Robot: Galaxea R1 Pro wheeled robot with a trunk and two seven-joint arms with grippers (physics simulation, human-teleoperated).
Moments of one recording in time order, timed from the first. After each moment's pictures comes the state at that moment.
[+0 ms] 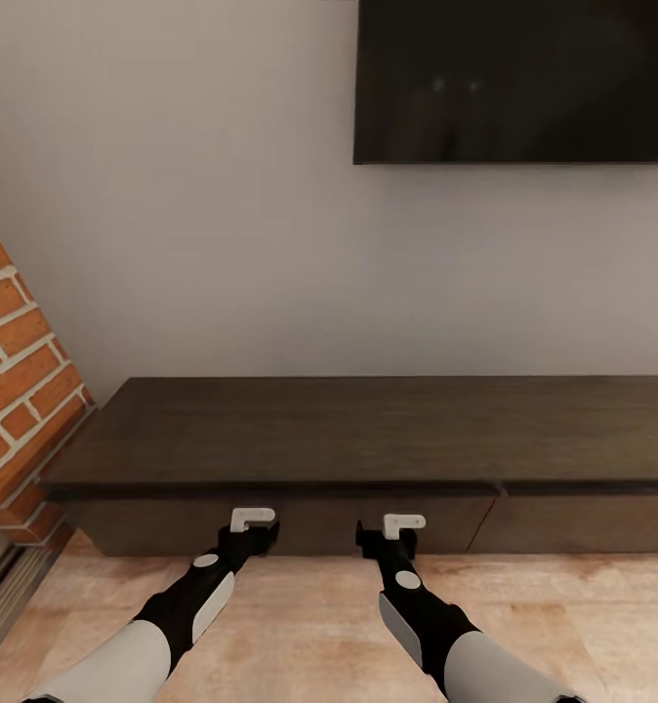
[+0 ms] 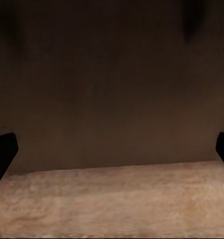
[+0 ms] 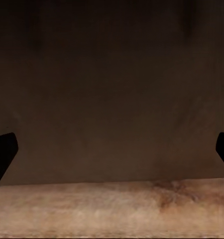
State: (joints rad) left arm -0.65 -0.02 -0.32 -0.42 0.33 -0.03 0.01; right arm -0.65 0.16 0.45 -0.36 -0.34 -0.22 -0.30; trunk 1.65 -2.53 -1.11
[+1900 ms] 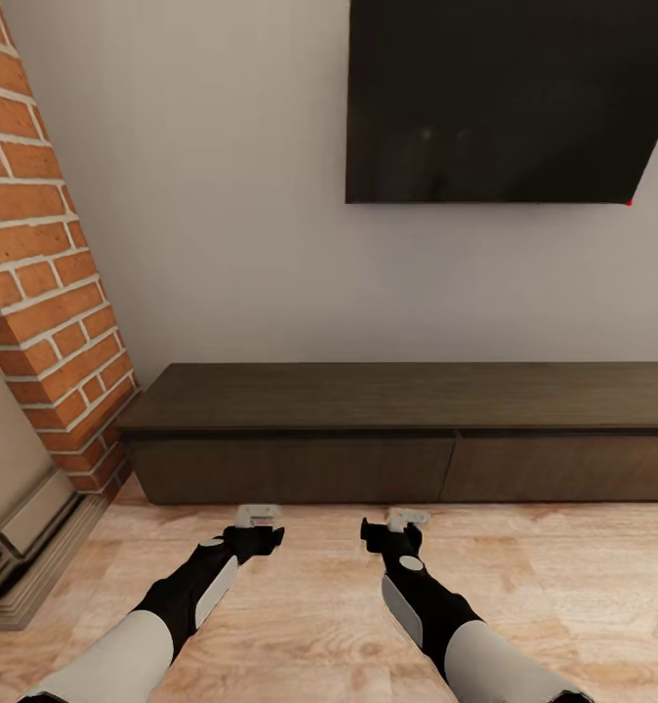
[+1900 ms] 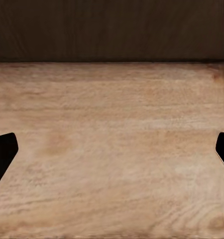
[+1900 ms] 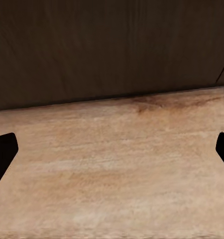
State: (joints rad) left arm -0.66 -0.02 -0.31 -0.50 0.34 0.21 0.01; right arm -0.66 0.16 0.35 -0.40 -0.34 -0.09 -0.30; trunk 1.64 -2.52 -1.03
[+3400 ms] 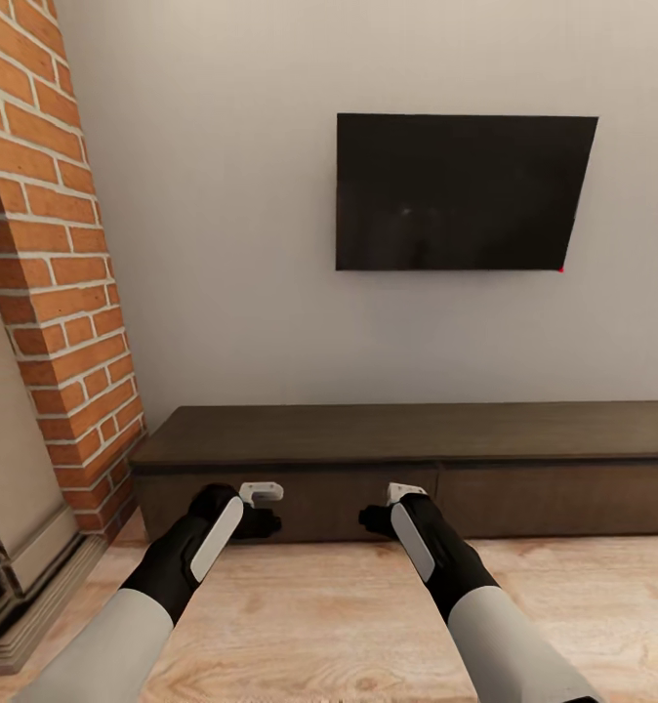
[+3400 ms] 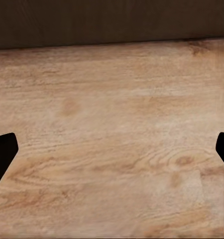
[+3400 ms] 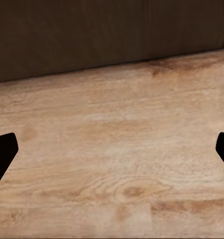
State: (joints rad) left arm -0.67 -0.01 -0.29 -0.94 0.48 0.95 0.29; right arm -0.69 0.16 0.14 -0.76 -0.37 0.71 -0.31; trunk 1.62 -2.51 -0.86
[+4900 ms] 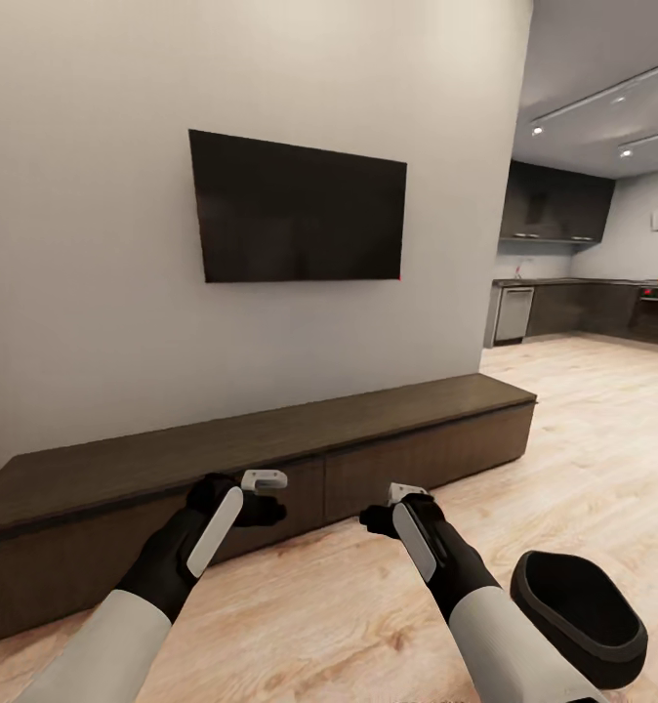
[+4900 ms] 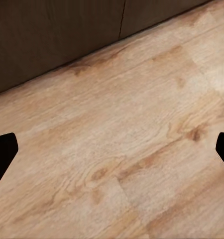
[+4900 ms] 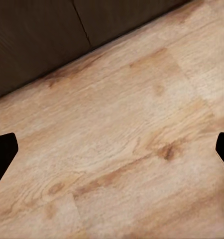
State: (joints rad) left arm -0.65 -0.01 -0.29 -1.07 0.48 1.01 0.29; right arm -0.68 0.16 0.13 -0.76 -0.37 0.71 -0.30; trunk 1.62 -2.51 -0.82
